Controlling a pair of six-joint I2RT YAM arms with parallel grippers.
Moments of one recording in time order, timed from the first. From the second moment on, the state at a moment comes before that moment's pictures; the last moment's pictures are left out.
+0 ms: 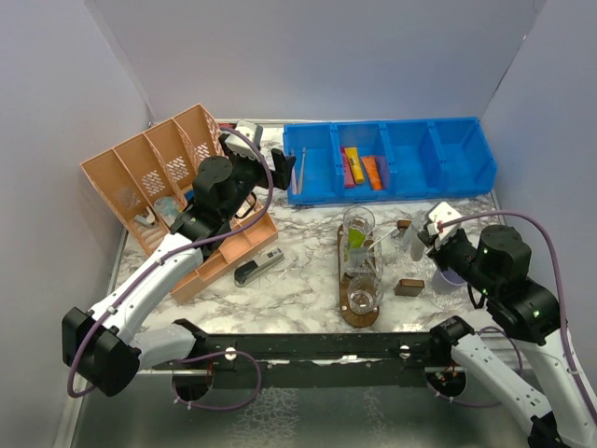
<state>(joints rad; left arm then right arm) -0.55 1.15 1.02 0.14 -0.06 -0.15 0.46 0.51 0.92 -0.76 -0.06 -0.43</state>
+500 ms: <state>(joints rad) -0.55 1.15 1.02 0.14 -0.03 -0.17 0.46 0.69 1.14 -0.85 0.24 0.13</state>
